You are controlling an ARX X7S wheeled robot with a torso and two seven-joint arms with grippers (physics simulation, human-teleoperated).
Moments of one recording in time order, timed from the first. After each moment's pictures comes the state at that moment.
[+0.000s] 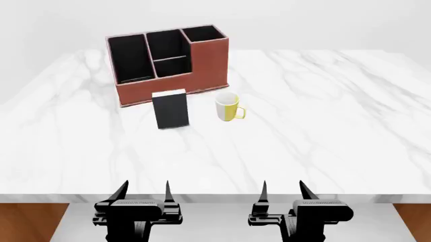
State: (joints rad) left arm 0.00 0.00 0.00 0.00 0.00 0.00 0.00; right arm 0.00 0.00 0.00 0.00 0.00 0.00 0.00
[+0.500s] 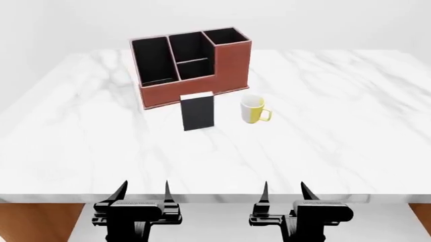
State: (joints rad) left arm 0.00 -0.05 0.06 -0.01 -0.04 0.02 -0.06; right arm 0.00 0.05 -0.06 0.01 0.05 0.01 0.07
